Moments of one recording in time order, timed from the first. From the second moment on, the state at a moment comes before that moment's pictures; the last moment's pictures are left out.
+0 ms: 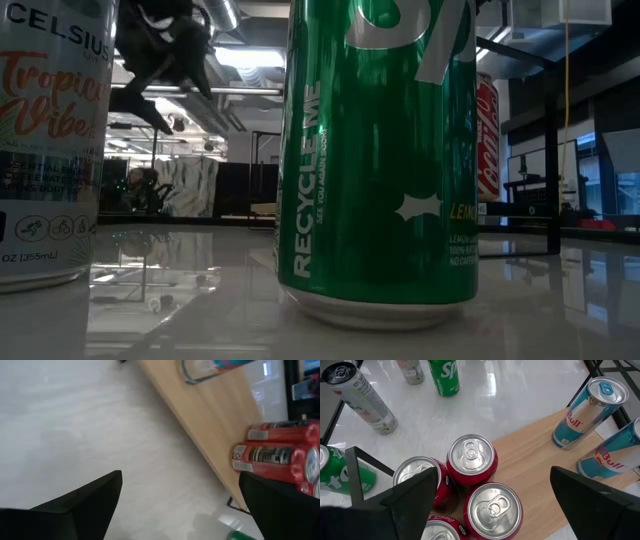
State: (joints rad) left arm 0.50 0.96 0.83 -0.77 0.19 -0.90; right arm -0.01 1.27 1.18 -0.60 -0.02 0.01
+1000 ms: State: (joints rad) left arm -0.14 0.89 0.83 -0.68 -0.48 -0.89; right arm -0.01 1.27 1.18 -0.60 -0.02 0.01
